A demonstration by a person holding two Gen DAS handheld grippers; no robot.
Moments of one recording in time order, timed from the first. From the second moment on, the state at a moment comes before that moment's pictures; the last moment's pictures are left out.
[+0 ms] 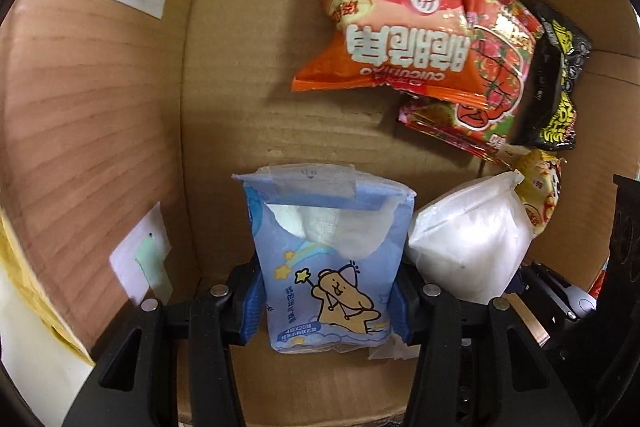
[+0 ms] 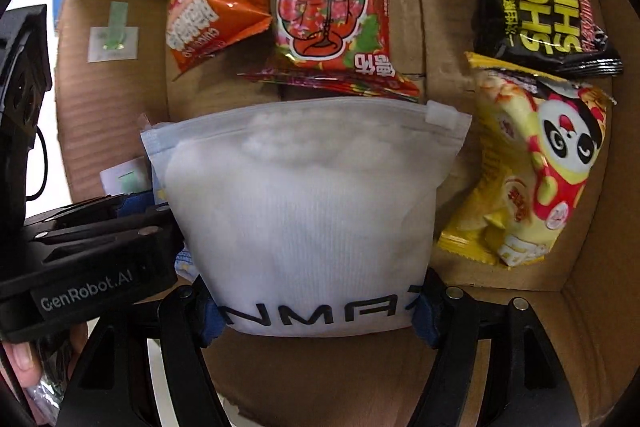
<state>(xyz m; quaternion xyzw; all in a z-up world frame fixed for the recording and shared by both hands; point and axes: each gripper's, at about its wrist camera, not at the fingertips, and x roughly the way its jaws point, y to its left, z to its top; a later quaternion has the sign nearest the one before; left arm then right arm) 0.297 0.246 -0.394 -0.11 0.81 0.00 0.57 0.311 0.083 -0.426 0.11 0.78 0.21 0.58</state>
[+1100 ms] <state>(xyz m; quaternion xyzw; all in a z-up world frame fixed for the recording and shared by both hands) 0.252 0.213 -0.314 -0.08 0.76 0.02 0.65 0.325 0.067 -0.364 0.01 0.74 0.18 0.65</state>
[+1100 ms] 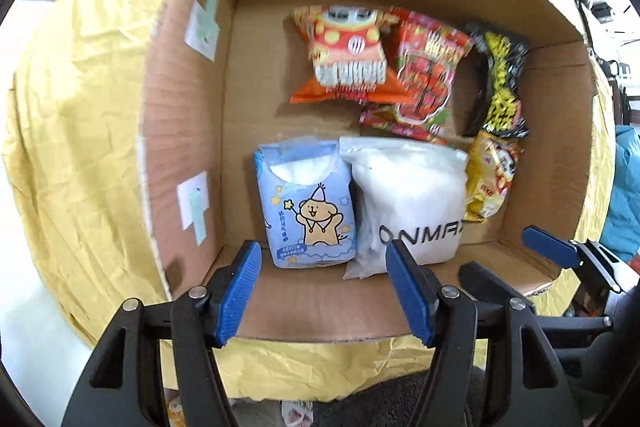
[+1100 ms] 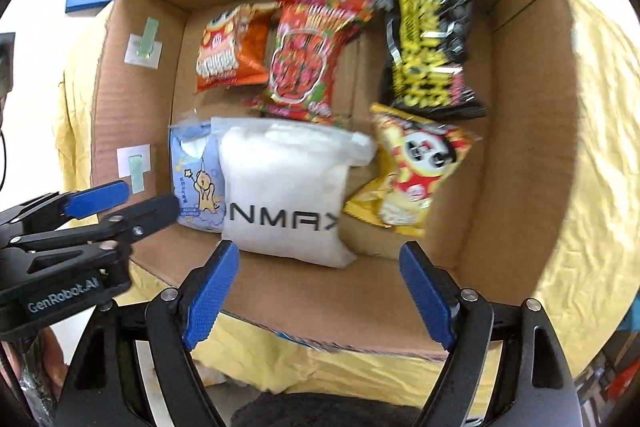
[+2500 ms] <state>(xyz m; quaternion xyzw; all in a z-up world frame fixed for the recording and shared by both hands) 0.212 0.201 -0.181 -0.03 0.60 0.07 0.80 0.256 -0.016 -0.218 0.00 0.62 0.13 0.77</state>
